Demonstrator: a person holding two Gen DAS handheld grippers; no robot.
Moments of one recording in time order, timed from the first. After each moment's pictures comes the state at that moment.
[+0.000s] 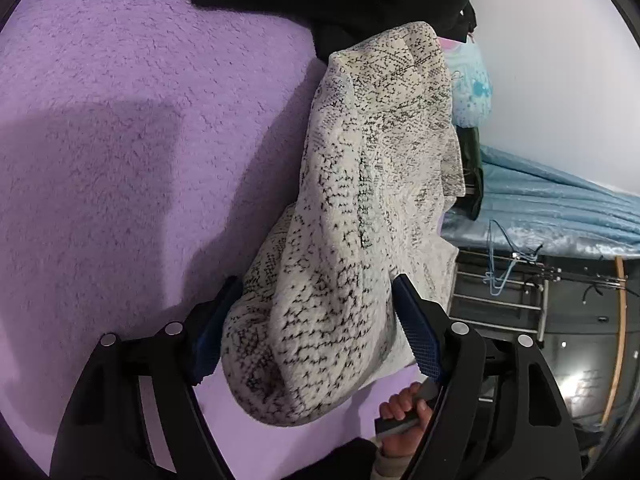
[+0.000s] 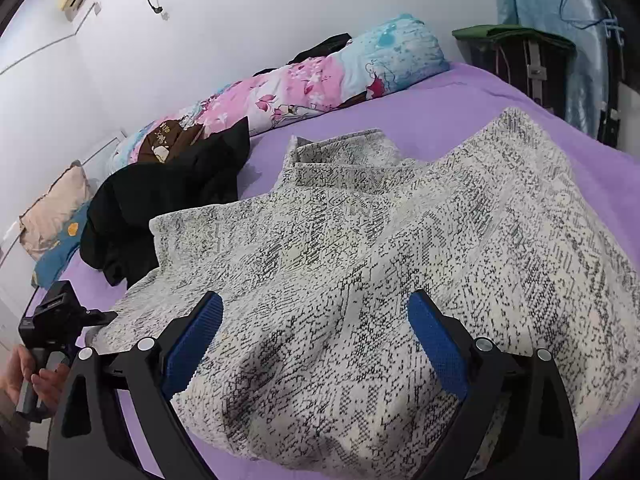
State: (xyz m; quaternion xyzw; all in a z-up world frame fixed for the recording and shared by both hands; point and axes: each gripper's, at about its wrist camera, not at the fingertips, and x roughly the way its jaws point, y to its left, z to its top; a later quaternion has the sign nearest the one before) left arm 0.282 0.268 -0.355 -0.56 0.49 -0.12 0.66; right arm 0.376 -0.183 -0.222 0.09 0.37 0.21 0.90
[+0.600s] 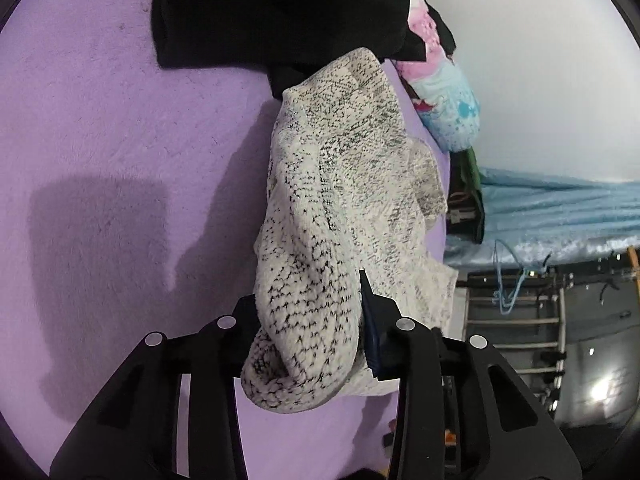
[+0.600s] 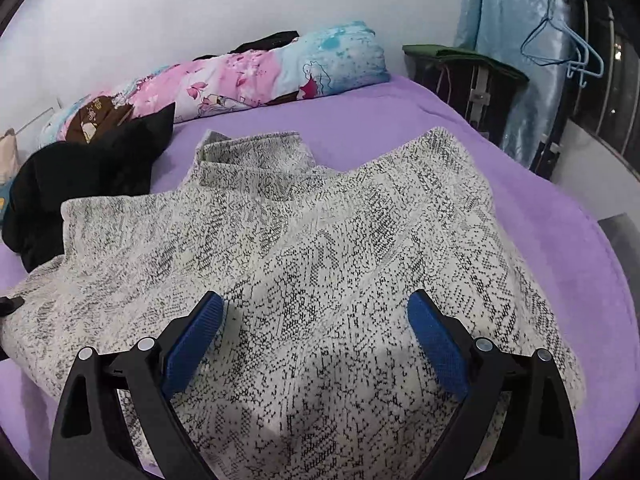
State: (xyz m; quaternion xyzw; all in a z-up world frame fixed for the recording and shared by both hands) left arm 0.275 0.238 -0.299 -0.53 0.43 -0.06 0.72; right arm 0.392 -0.209 -0.222 0.01 0.38 0.09 0.92
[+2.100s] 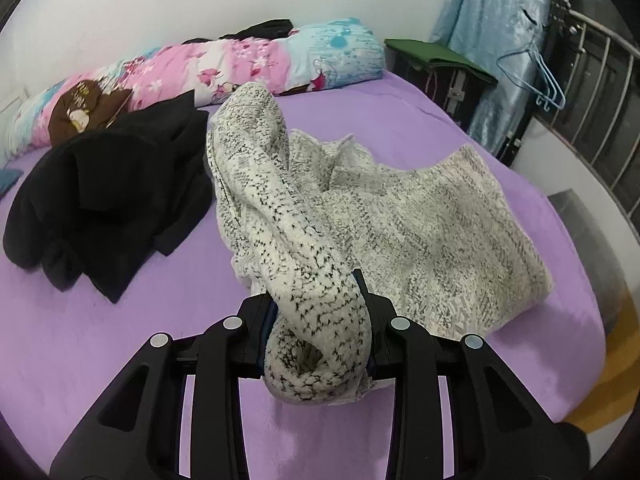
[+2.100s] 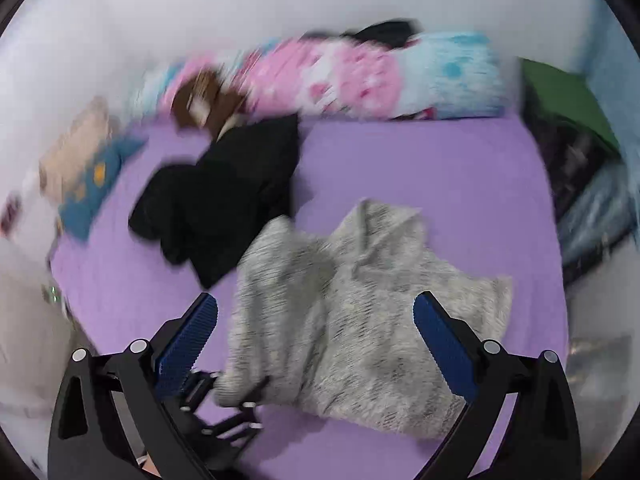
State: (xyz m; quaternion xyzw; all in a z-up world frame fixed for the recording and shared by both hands) left arm 0.295 0.012 -0.158 -0.02 0.40 -0.04 0.91; right arm 0.457 -0.078 0.053 -0.08 0.53 0.27 0.80
